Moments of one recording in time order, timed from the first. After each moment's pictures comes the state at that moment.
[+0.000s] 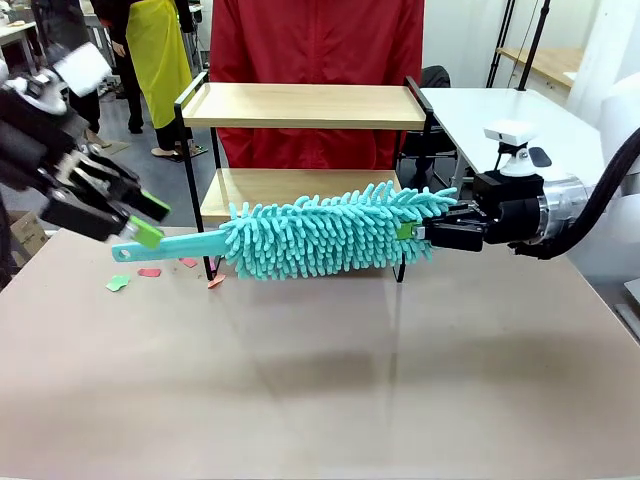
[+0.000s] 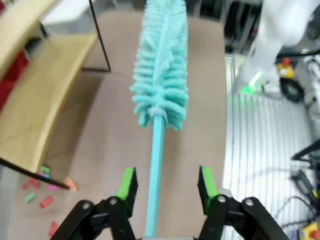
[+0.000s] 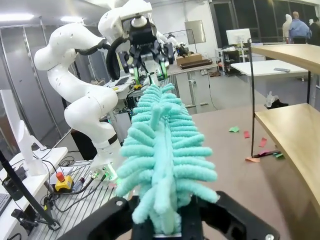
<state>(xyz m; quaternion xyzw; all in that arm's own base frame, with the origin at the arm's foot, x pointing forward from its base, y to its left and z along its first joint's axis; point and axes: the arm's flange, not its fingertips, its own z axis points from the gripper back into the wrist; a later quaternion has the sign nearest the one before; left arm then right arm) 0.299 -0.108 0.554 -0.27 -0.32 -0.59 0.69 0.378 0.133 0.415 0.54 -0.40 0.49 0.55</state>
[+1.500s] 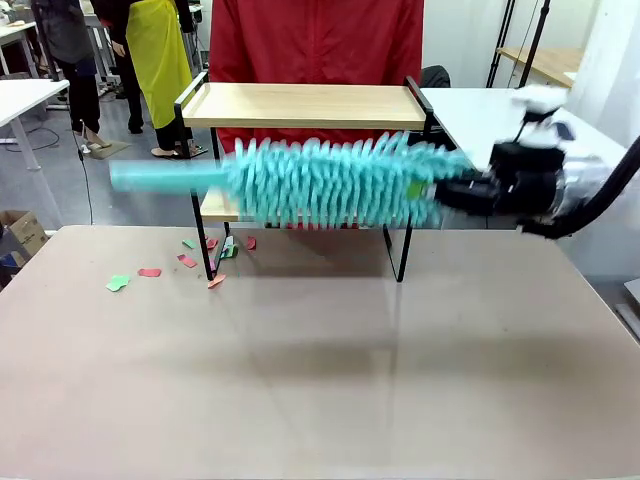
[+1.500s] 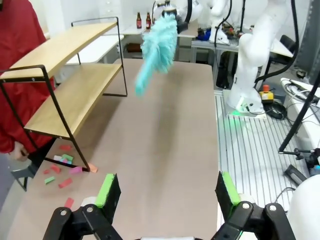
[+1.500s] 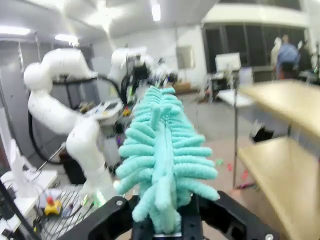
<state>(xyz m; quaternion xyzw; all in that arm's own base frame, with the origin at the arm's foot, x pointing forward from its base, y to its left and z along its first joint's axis) 0.277 0.112 0.536 -0.35 -0.43 -0.55 0.63 0.382 0.119 0.463 0.55 -0.48 0.45 0.52</state>
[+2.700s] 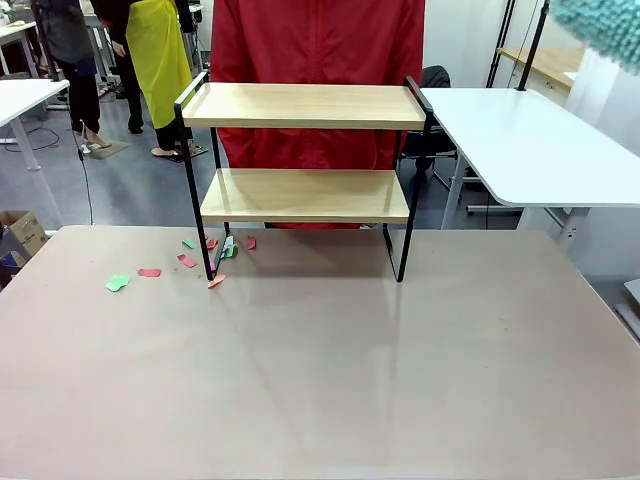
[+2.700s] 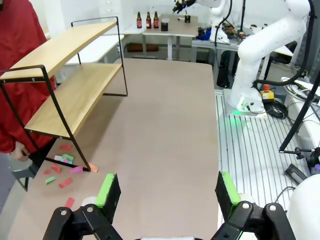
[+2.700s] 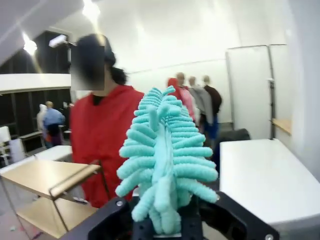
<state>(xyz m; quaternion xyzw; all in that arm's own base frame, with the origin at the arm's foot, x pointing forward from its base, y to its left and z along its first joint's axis) 0.276 0.112 0.535 -0.35 -0.43 -0.55 0.63 0.339 -0.132 0.550 0.14 -0.76 0.04 0.63</state>
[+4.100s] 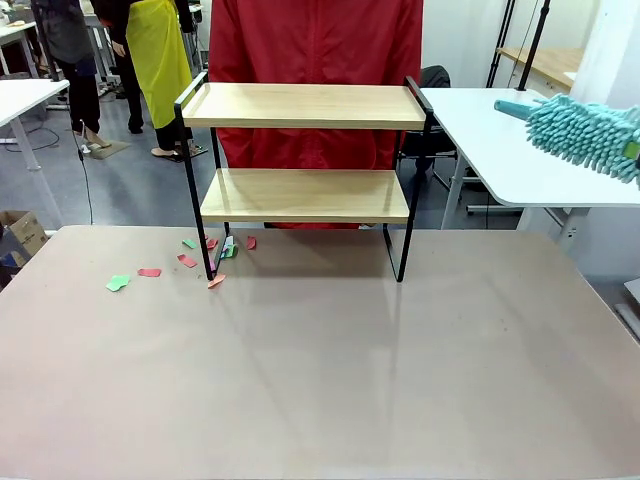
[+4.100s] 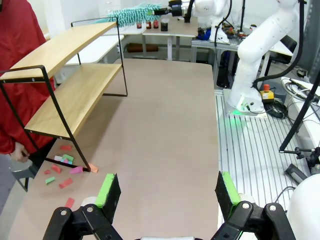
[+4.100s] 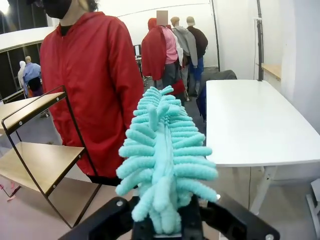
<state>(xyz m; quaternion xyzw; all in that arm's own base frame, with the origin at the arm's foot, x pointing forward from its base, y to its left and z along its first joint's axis) 0.276 0.112 0.535 -0.35 -0.43 -0.55 0.63 0.367 -0.140 0.457 0.11 -0.66 0.04 0.74</state>
